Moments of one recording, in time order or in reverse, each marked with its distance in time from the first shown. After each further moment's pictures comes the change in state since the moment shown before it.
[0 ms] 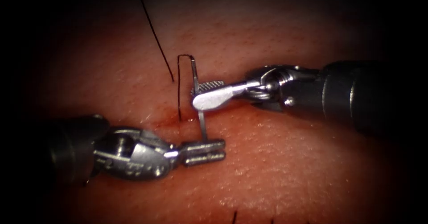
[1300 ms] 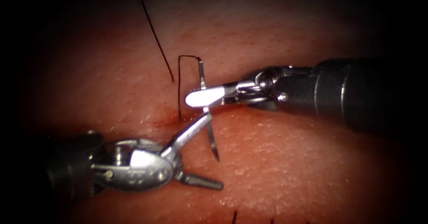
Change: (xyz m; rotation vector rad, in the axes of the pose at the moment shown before) right arm 0.002 0.001 0.000 -0.024 0.089 -0.082; left arm 0.002 -0.001 0.000 0.016 0.011 -0.269
